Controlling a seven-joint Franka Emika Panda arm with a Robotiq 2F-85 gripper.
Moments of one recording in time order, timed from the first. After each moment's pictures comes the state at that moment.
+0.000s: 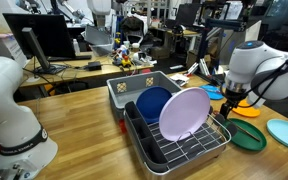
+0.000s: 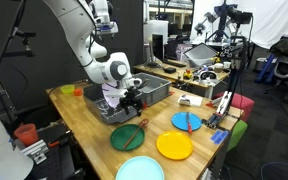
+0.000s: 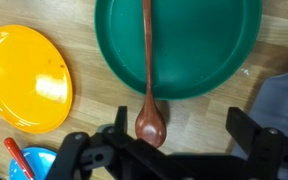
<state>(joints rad) 0.19 0.46 -0.06 -2.27 -0.54 2.70 0.25</state>
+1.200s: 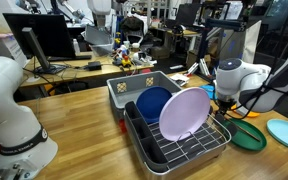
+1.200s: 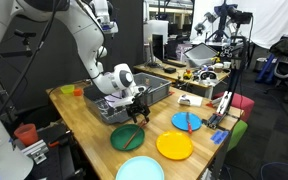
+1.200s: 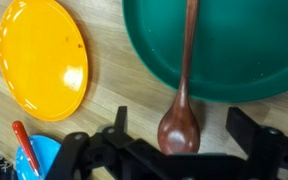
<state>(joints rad) 0.37 0.67 -0.24 -2.11 -0.69 2.71 0.36</state>
